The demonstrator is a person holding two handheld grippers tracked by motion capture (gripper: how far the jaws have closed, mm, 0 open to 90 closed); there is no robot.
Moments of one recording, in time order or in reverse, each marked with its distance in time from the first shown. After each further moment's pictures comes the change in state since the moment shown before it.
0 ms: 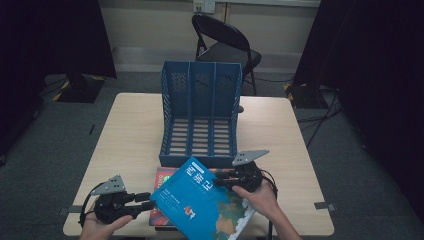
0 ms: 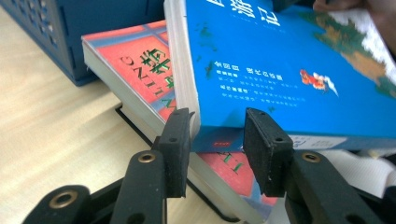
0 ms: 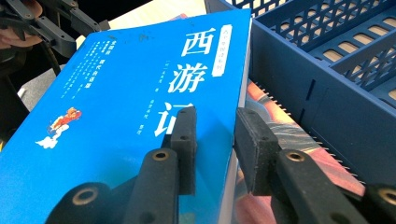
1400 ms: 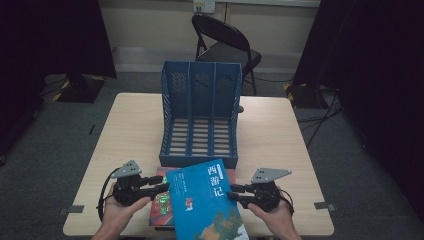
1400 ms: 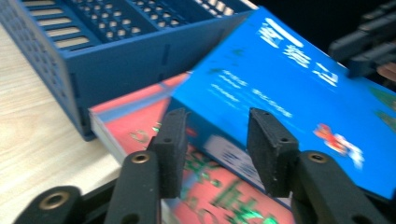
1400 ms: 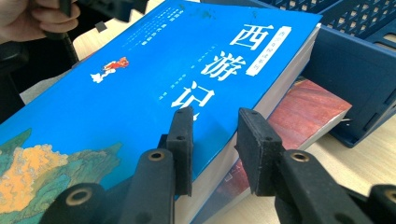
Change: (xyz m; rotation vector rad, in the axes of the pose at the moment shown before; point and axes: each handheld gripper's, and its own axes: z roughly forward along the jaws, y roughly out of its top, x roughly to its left) left arm -0.003 0.033 0.037 -0.041 0.050 -0.015; right arm 0.025 -0.042 -0.039 -0.059 -0.075 0.055
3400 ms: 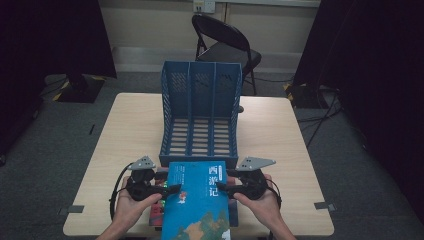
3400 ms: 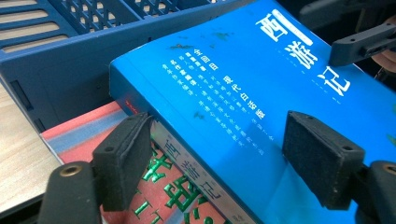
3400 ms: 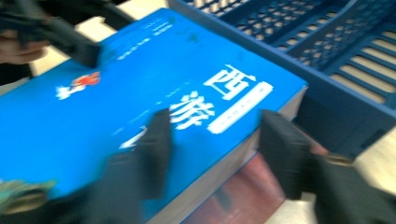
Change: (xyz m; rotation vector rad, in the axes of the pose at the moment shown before) left arm 0.006 0.014 0.030 0.057 -0.010 -0.007; right arm -0.004 0.028 0.033 0.019 -0.126 0.003
